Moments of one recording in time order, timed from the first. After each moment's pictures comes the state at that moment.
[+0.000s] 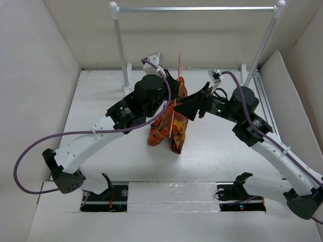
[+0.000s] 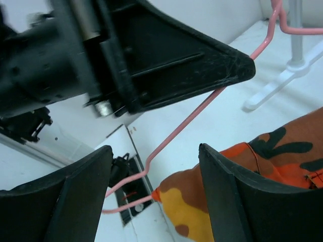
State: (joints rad) left arm -0.97 1.37 1.62 -0.39 -0.49 -0.64; right arm 0.64 1.03 1.19 -0.10 -0.46 0.52
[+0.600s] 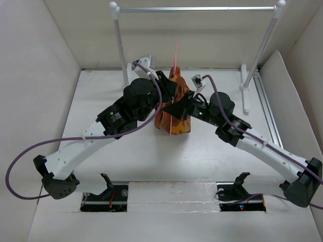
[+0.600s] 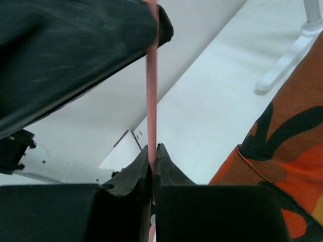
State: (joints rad) left arm -0.97 1.28 1.54 -0.38 -0.46 -0.63; right arm 0.78 1.18 1.06 0.12 -0.27 0.69
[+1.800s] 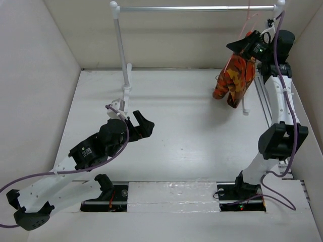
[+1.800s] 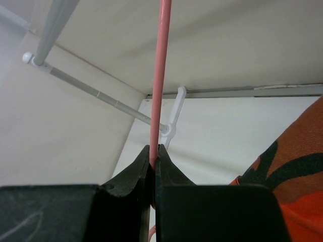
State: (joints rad) left arm -0.93 0.76 0.95 -0.63 -0.43 -0.85; right arm -0.13 1.72 1.84 -0.16 -0.74 0.74
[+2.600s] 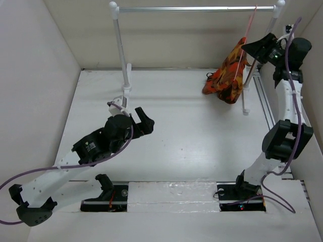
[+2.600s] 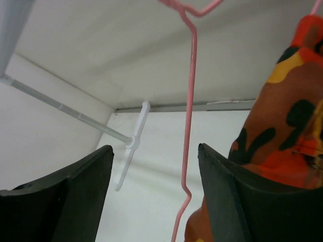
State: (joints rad) left arm -0.93 0.80 0.97 -0.71 -0.47 -0.90; right arm -0.29 1.77 1.74 -0.01 -0.81 0.69
